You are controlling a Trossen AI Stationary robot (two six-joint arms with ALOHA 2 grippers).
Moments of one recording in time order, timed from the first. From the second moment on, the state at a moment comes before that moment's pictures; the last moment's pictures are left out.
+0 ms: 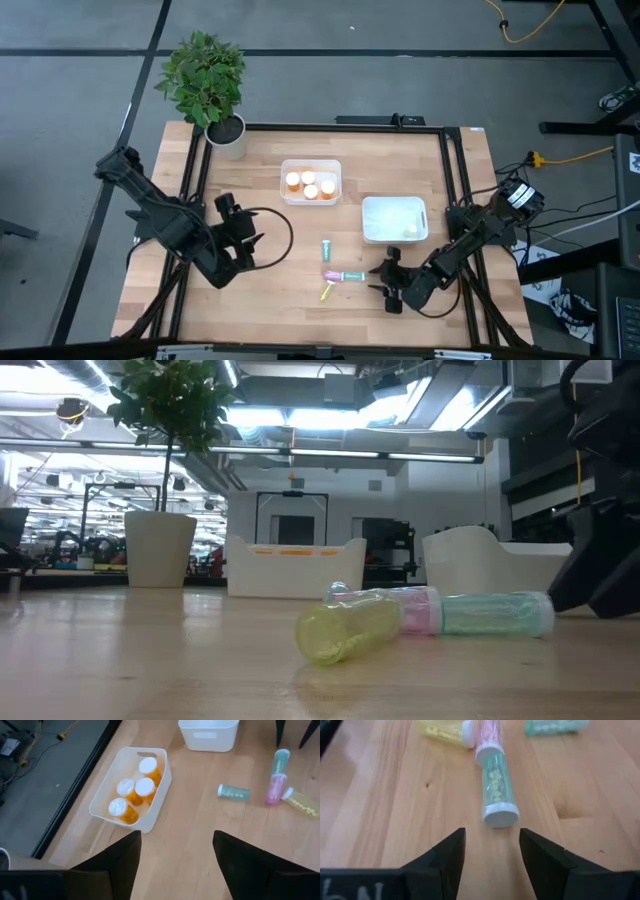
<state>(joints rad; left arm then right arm) -0.69 1.36 1.33 -1.26 -0.83 -0.88 0.78 1.71 0.58 0.28 0.61 0.67</state>
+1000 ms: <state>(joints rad) -0.69 1.36 1.33 -1.26 -0.82 -0.88 0.71 1.71 0.58 0.29 0.48 0.64</state>
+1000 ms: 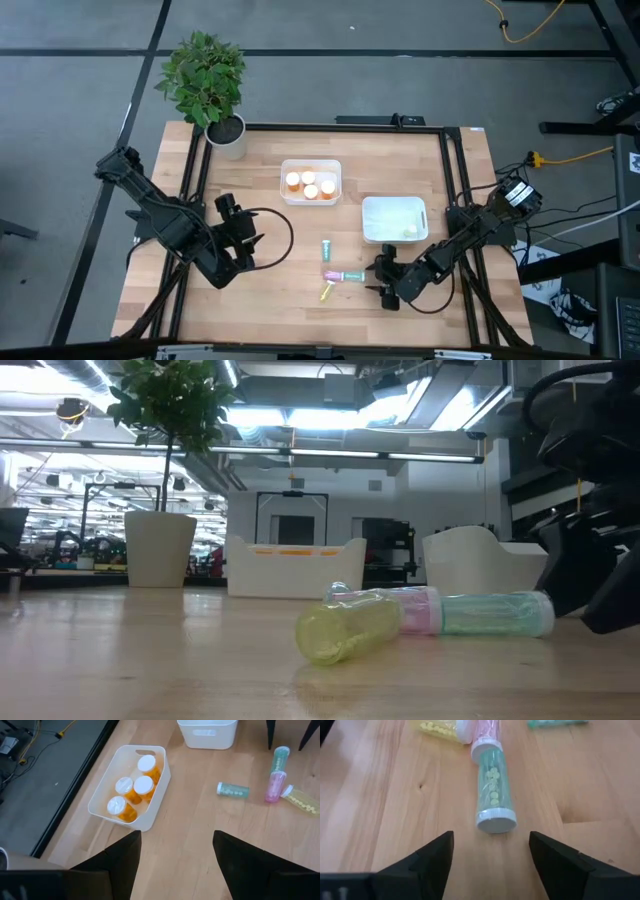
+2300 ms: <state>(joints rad) -0.69 1.36 1.33 -1.26 -0.82 -0.88 0.69 1.79 0.66 0.30 0.50 0.44</state>
